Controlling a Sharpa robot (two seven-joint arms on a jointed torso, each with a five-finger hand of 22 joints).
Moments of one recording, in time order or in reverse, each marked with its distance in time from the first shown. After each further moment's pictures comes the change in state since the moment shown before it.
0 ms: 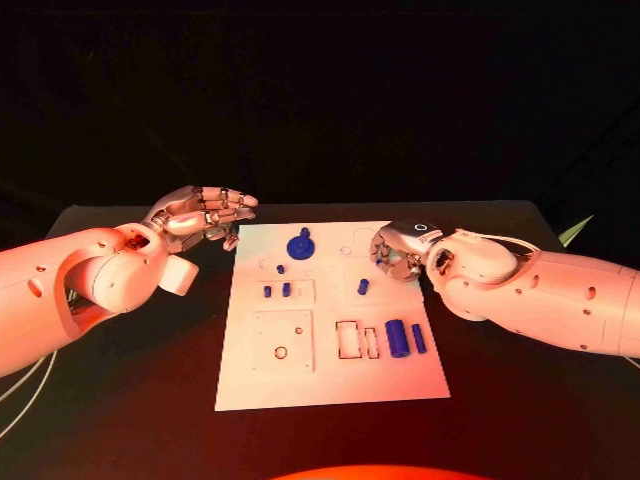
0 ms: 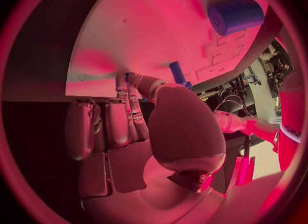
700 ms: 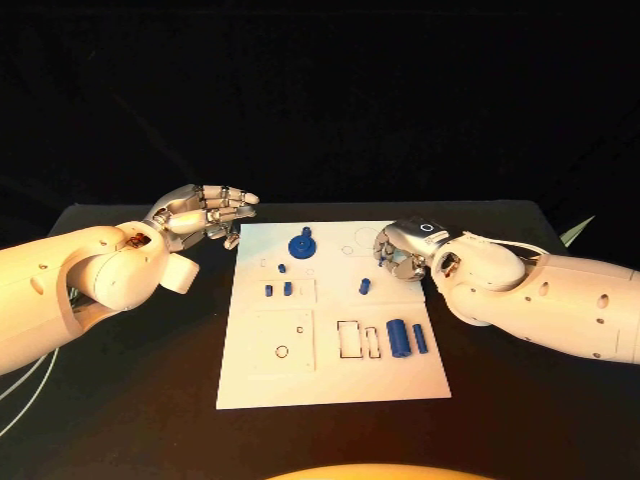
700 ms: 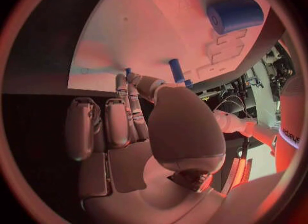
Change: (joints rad) left arm 0.000 0.000 0.000 -0.004 0.000 0.000 -0.001; left_hand 0.000 0.000 -0.006 0.006 0.000 -0.045 -0.005 0.004 -0.004 -0.016 0.009 0.000 -0.005 -0.007 0.007 0.000 -0.005 0.000 -0.007 0.007 -0.004 -0.003; right arm 0.000 -0.034 -0.002 0.057 -0.045 -0.054 -0.051; right_hand 0.001 0.000 0.003 -0.008 -0.007 0.010 -0.003 0.007 0.008 0.007 0.000 -0.002 0.001 0.000 0.000 0.004 0.000 0.000 0.000 0.000 0.008 0.000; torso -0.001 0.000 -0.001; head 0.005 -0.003
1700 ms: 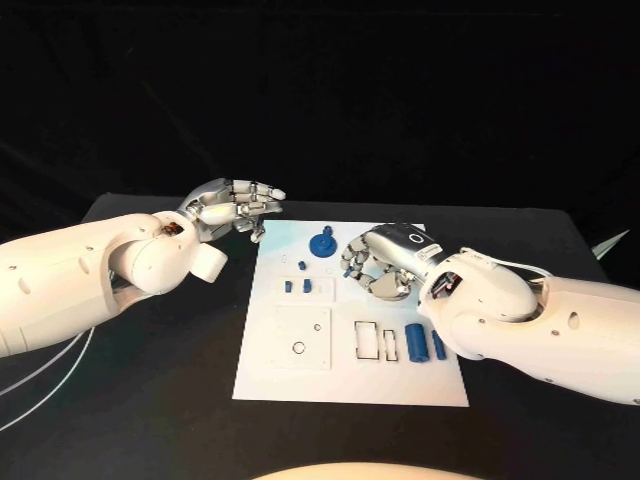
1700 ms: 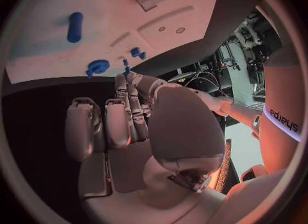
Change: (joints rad) left arm -0.002 0.028 -0.001 -0.033 0.000 0.003 -0.001; left_hand 0.000 0.000 0.000 0.000 0.000 -0.007 0.000 0.000 -0.001 0.000 0.000 0.000 -0.001 -0.004 0.004 0.000 -0.003 0.000 0.000 0.000 0.000 -0.001; right arm 0.009 0.020 0.010 0.254 0.051 -0.099 0.019; right_hand 0.000 -0.001 0.003 -0.003 0.006 0.000 0.001 0.004 0.004 0.007 0.004 -0.006 0.001 0.000 0.000 0.005 0.001 0.000 -0.001 -0.006 0.004 0.001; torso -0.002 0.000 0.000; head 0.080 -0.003
